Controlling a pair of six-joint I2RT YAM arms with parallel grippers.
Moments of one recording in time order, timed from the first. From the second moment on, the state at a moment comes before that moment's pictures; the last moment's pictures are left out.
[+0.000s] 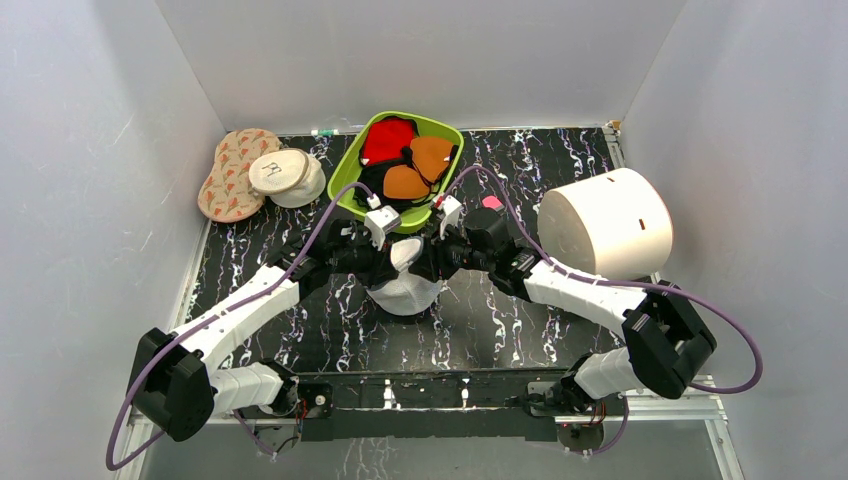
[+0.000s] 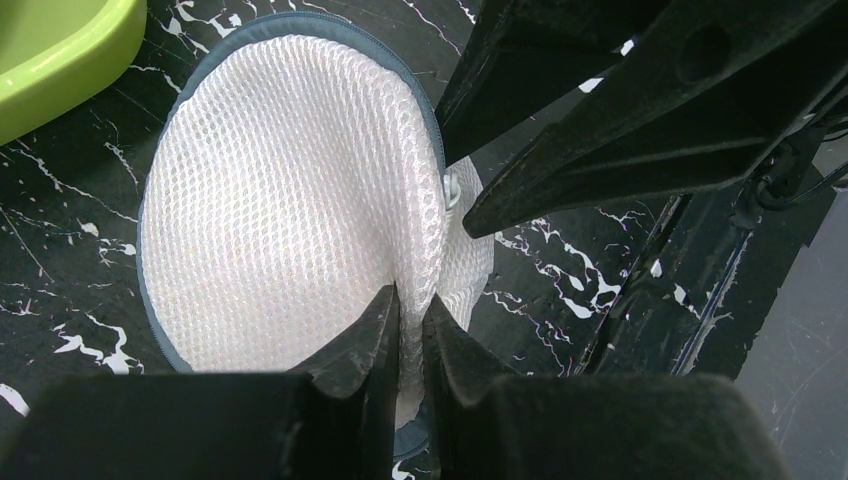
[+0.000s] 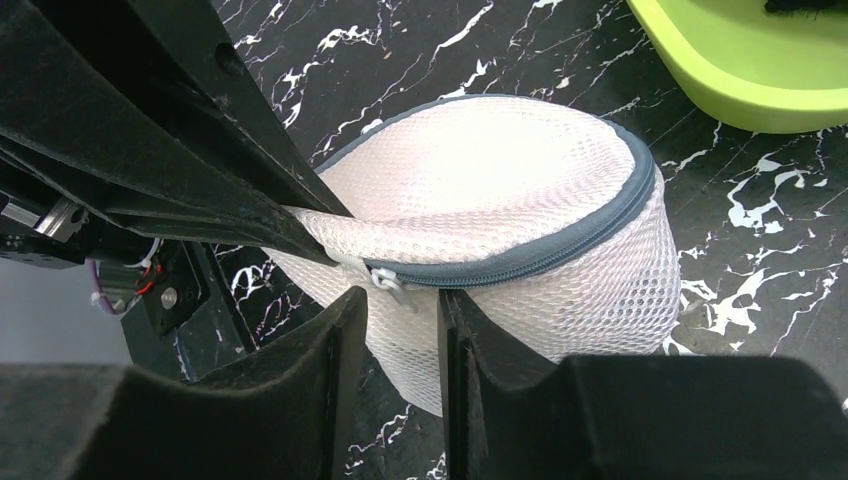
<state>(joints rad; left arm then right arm) -0.57 1.18 0.80 -0.35 0.46 0.03 0.74 1.38 0.81 0.15 -0.38 0.29</state>
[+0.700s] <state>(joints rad) -0.57 1.19 0.80 -0.35 0.47 0.03 0.74 1.41 0.83 0.17 -0.39 0.30</state>
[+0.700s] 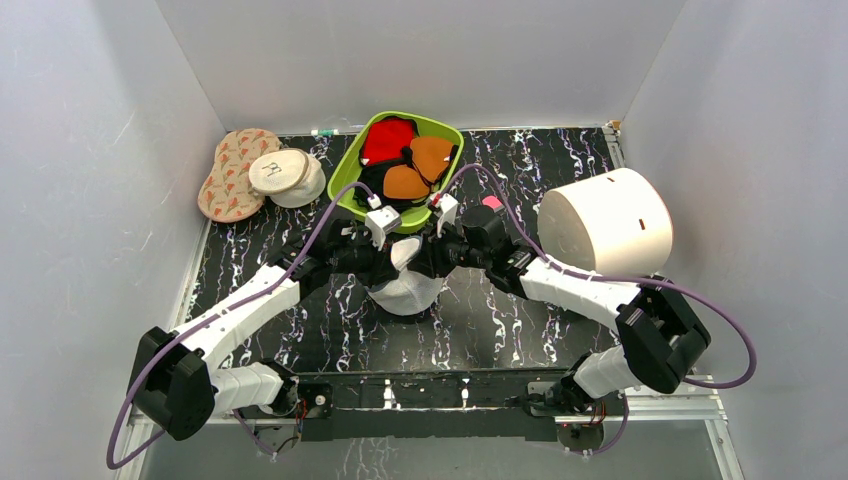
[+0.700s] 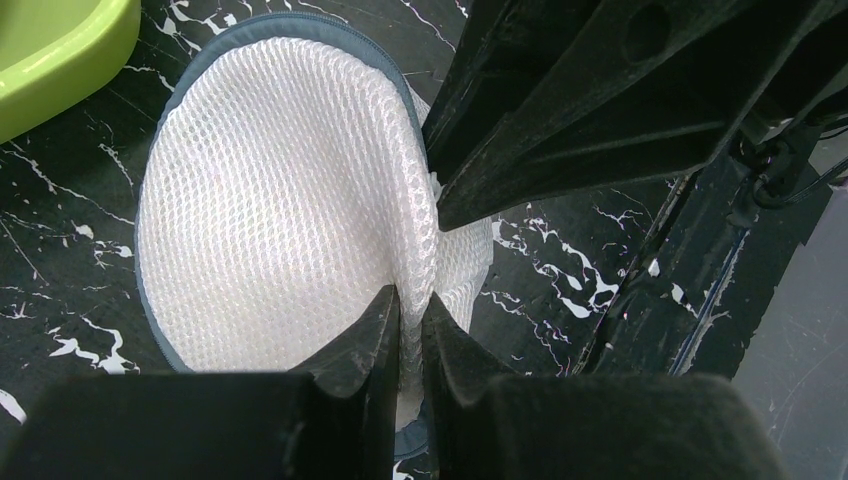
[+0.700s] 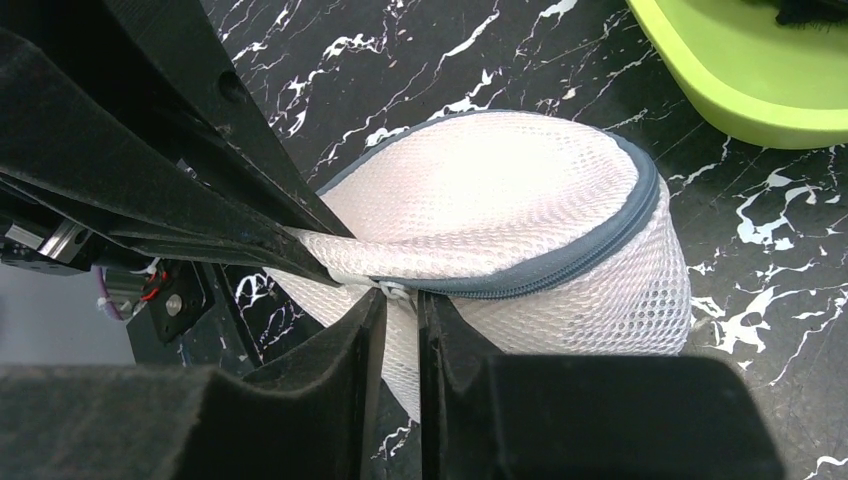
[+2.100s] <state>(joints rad) -0.57 1.16 0.80 -0.33 0.48 0.03 0.72 1.40 0.88 0.02 -0.13 0.21</state>
